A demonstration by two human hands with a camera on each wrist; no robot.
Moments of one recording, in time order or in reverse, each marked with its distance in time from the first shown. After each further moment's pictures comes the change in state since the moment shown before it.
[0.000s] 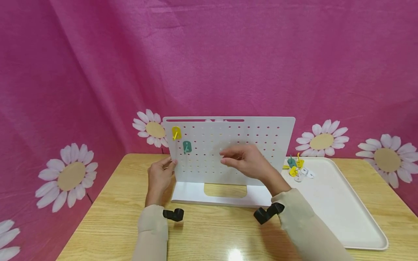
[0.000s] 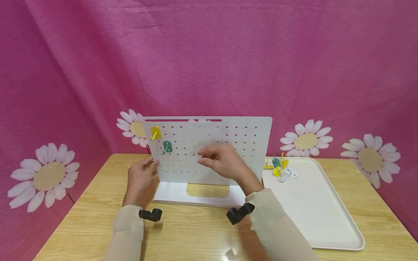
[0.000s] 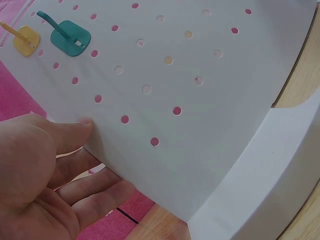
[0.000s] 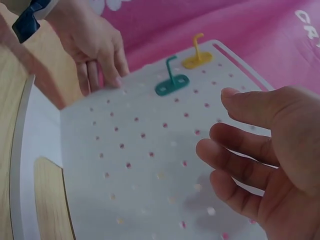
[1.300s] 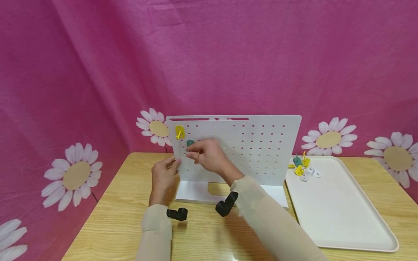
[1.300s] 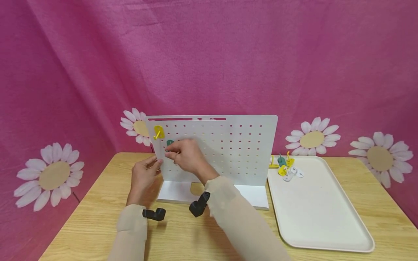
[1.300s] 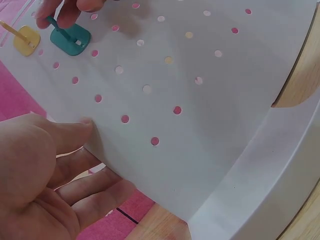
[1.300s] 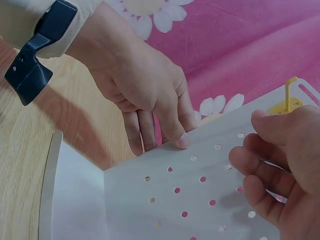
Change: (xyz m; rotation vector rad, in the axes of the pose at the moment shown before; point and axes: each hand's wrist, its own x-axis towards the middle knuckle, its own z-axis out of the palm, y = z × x) left_hand 0.002 -0.001 -0.001 0.021 0.025 0.053; right_hand 0.074 -0.021 0.090 0.042 -0.030 0.085
